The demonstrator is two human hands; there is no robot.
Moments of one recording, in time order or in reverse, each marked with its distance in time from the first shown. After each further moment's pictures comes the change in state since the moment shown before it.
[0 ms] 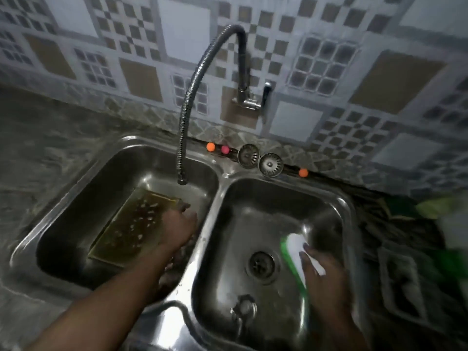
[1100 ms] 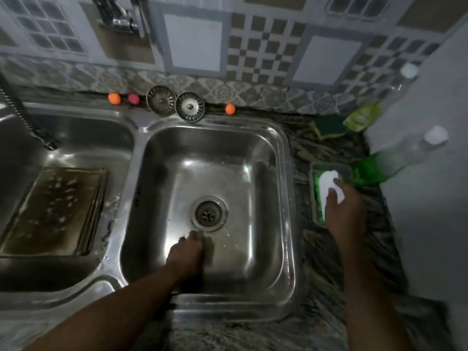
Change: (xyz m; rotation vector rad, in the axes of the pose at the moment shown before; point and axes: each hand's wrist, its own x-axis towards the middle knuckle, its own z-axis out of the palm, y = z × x) left_hand -0.166 0.025 0.158 0.810 -0.734 0.422; right_hand 0.042 0.131 -0.139 -0.347 0.223 0.305
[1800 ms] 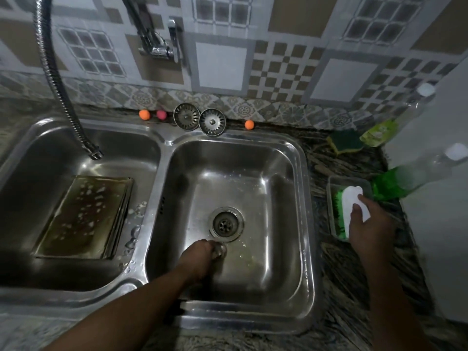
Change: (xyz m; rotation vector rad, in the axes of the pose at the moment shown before) left_hand 0.002 -0.025 -0.015 -0.274 0.089 0.020; right_hand -0.010 -0.006 -0.015 -0.013 -0.003 0.005
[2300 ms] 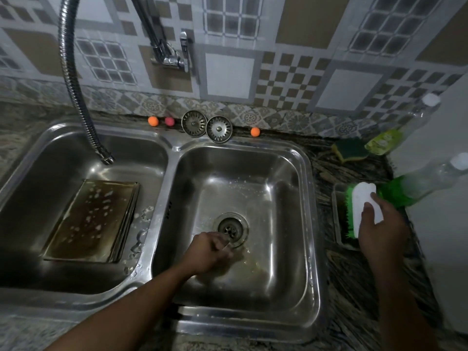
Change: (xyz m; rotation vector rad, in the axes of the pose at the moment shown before) left_hand 0.000 0.002 -0.028 -0.572 0.125 0.041; right_hand -0.001 -0.031 -0.014 0.146 0.066 -0.004
